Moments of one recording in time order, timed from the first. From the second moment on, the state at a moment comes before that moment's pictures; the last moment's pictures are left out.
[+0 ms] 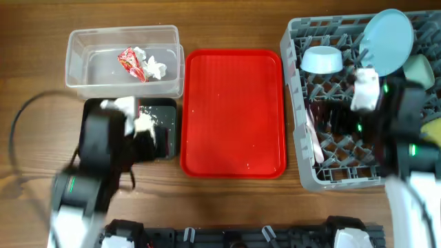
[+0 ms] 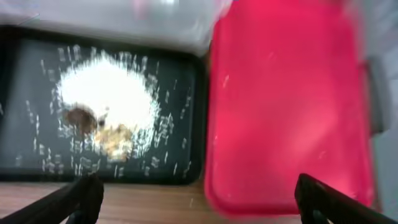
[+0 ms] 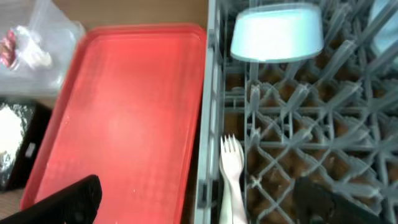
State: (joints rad) left arm -0.18 0.86 0.91 -0.94 0.05 -0.31; right arm -0.11 1.00 0.98 -0.81 -0.33 -0.04
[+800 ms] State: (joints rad) left arm -0.18 0.35 0.80 -1.03 0.03 -0.32; right arm -0.11 0.95 0.86 -0.75 -0.29 -0.03
